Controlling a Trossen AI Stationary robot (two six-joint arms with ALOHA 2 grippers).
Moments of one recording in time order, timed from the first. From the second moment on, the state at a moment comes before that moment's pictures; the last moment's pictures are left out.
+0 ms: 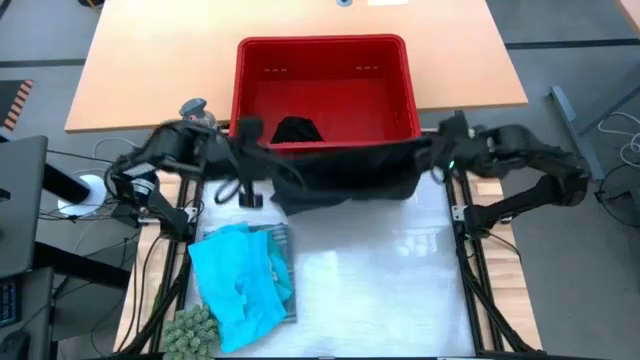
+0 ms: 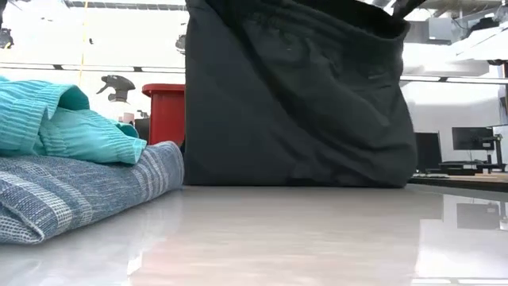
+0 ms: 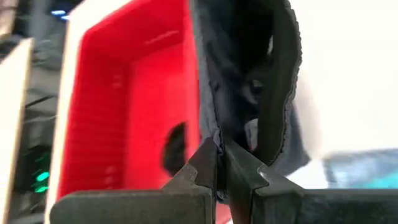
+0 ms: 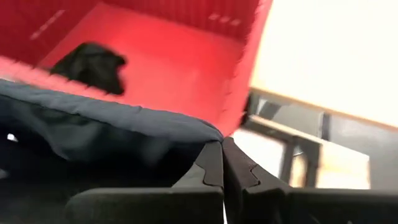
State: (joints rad) left arm -0.10 1.67 2.34 -1.57 -0.53 0.24; right arm -0.06 1.15 1.60 -1.56 0.79 0.91
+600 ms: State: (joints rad) left arm 0.18 1.64 2.34 -1.42 -0.70 0.60; right arm -0.53 1.26 1.83 -1.49 0.93 0.28
